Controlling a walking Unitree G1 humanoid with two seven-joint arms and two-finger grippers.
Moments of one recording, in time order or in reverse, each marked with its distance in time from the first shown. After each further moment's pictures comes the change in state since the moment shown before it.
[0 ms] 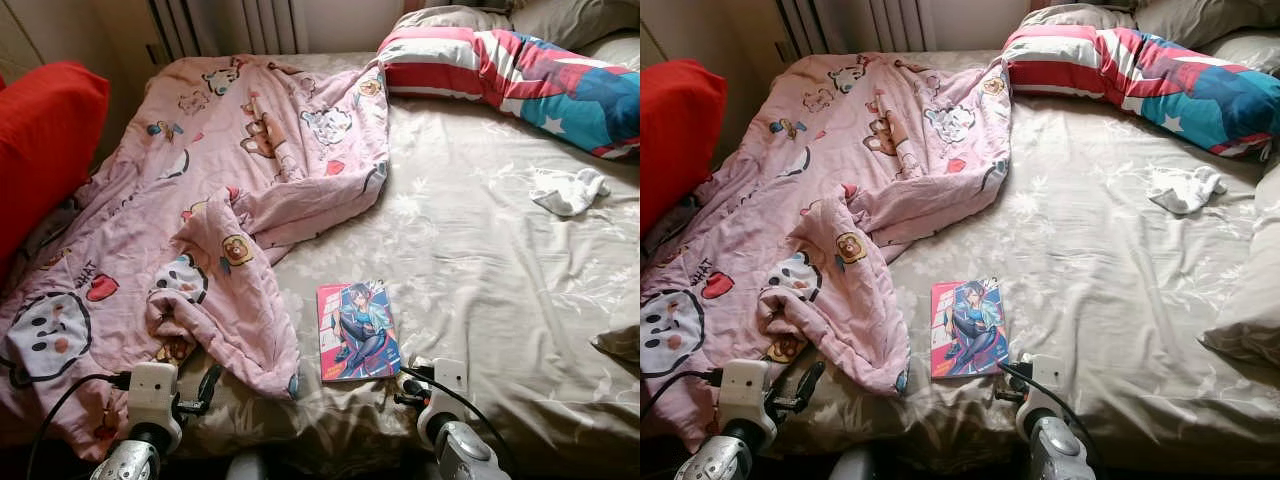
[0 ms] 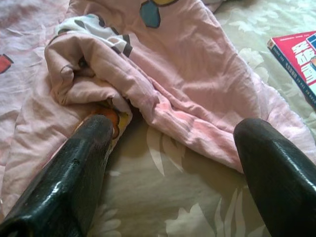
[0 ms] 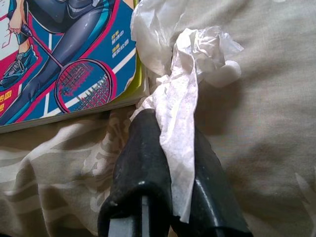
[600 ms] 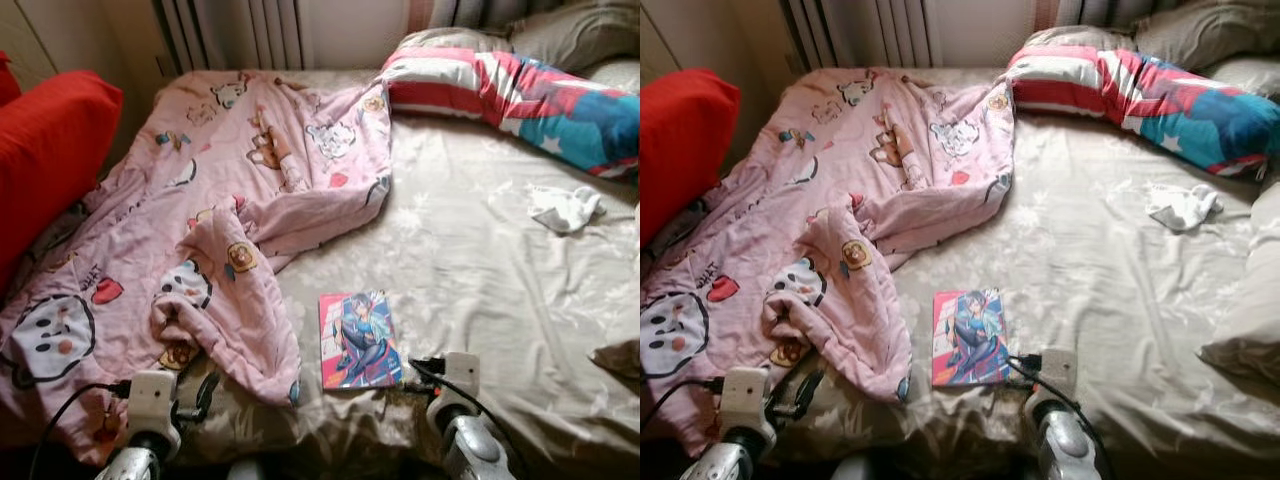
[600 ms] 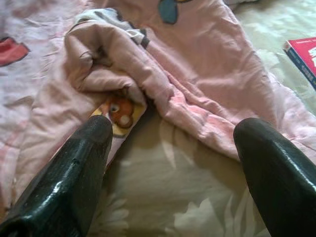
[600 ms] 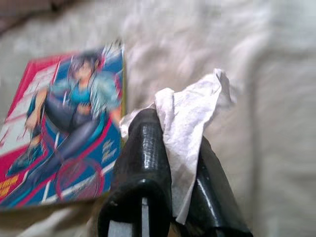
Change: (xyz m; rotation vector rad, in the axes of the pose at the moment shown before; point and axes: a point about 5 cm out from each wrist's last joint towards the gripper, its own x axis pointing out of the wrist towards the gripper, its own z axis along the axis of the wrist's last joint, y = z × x) left arm -0.003 0.005 -0.022 -0.011 0.045 0.048; right arm -0.013 -0.018 0.022 -0.095 -0.268 -0.051
